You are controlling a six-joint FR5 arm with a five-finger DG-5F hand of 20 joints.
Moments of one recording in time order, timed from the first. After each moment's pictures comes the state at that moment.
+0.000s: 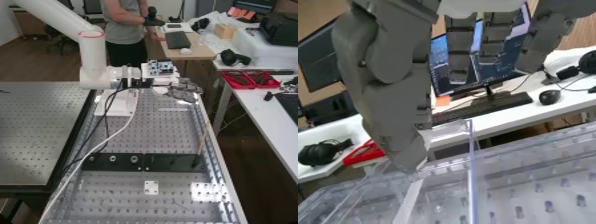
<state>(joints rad) 1.78 -2.13 -1.69 -2.55 -1.47 -0.48</state>
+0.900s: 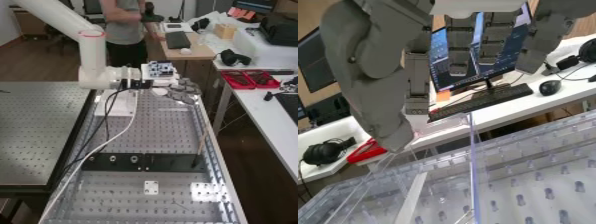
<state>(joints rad) 1.76 -2.12 -1.69 -2.58 -1.50 -0.44</state>
